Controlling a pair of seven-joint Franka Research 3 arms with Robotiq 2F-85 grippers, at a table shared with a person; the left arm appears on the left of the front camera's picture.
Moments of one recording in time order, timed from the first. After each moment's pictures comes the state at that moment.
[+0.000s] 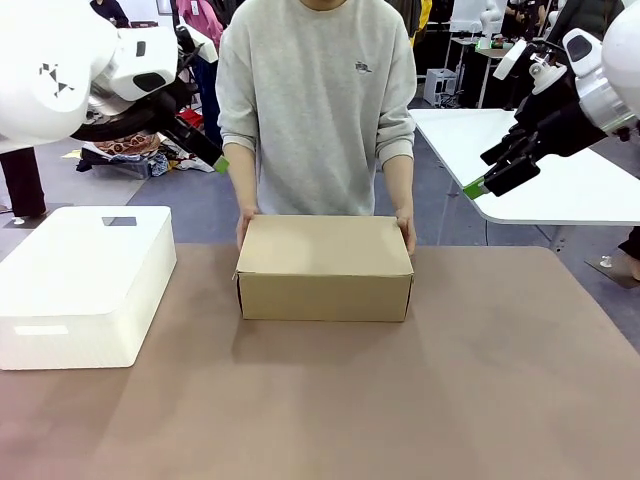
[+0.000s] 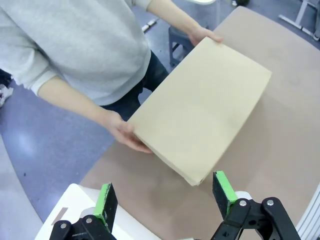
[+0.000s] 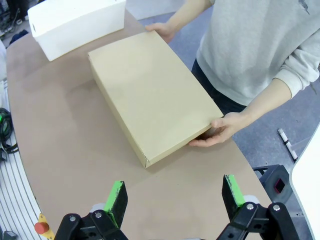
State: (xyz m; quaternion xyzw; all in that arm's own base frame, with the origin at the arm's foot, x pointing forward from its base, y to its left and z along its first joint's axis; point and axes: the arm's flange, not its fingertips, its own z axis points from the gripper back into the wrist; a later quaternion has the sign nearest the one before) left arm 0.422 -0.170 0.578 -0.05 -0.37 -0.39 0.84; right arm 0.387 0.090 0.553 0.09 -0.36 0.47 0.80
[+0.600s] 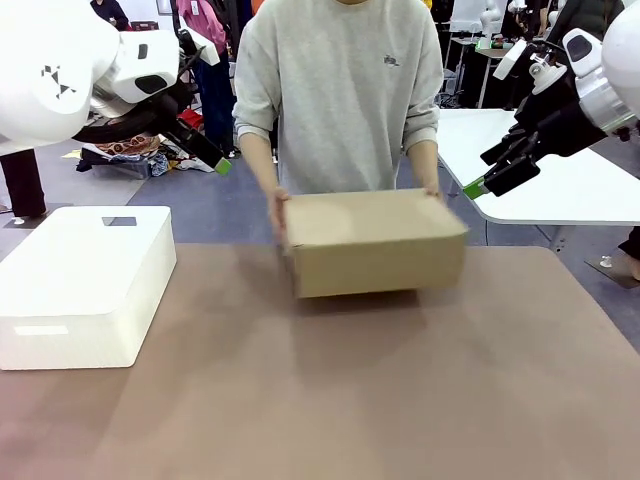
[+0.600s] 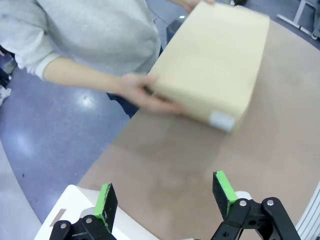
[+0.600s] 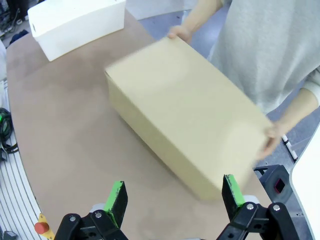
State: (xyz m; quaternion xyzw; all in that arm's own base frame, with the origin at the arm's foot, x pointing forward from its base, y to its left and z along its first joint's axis) left arm 0.423 -0.172 0.576 -0.06 -0.36 -0.39 0.84; right arm 0.387 0.090 0.553 0.09 -0.36 0.47 0.80
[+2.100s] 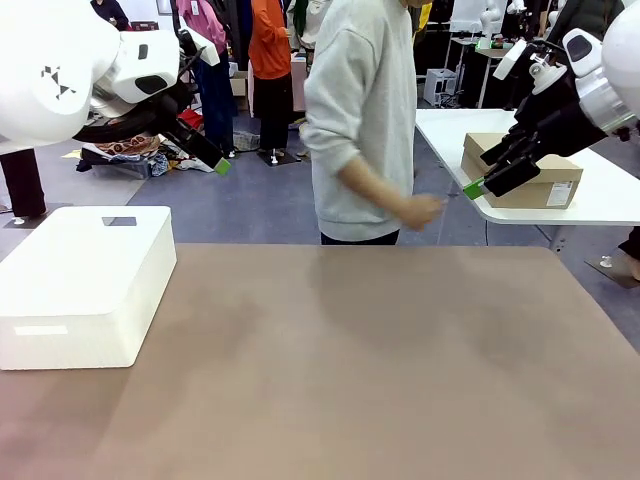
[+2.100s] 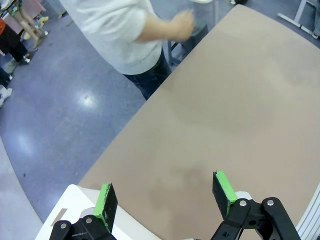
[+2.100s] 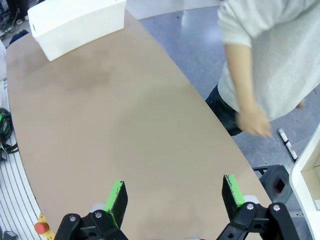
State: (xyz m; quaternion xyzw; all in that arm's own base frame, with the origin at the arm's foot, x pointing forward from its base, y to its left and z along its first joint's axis) left arm 0.423 -0.172 0.576 -0.05 -0.36 -0.39 0.84; right arm 0.387 0.090 0.553 0.09 -0.36 0.47 0.80
